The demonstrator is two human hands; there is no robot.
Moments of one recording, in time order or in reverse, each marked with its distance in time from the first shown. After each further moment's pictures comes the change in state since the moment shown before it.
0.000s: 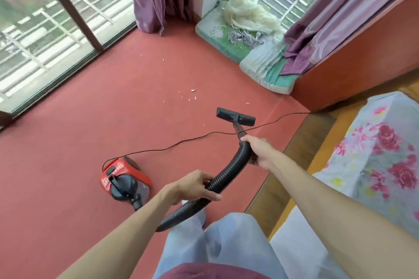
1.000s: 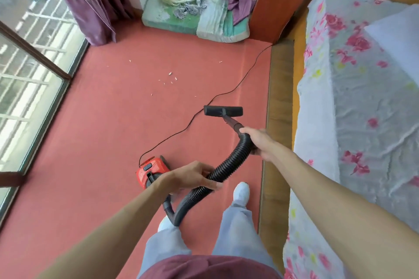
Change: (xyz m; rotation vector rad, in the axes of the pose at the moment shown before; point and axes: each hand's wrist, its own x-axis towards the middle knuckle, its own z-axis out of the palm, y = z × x) left_hand -0.216 -0.139 -0.001 0.271 -0.374 -0.056; right_hand -0.199 0.230 0.153 0.407 0.200 0.006
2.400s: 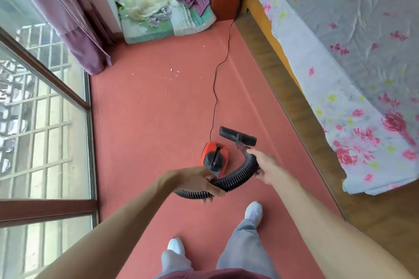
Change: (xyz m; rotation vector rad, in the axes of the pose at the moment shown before) left_hand -0.419 -0.329 -0.141 0.640 -0.422 -0.038; right_hand -0.342 0.271 0.483 0.632 0.337 0.170
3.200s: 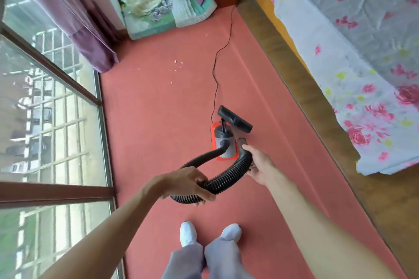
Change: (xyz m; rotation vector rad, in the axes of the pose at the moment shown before) left_hand -0.029 -0.014 0.067 -0.014 0.075 -0.071; right_hand -0.036 0.060 -0.023 0.270 -0.151 0.070
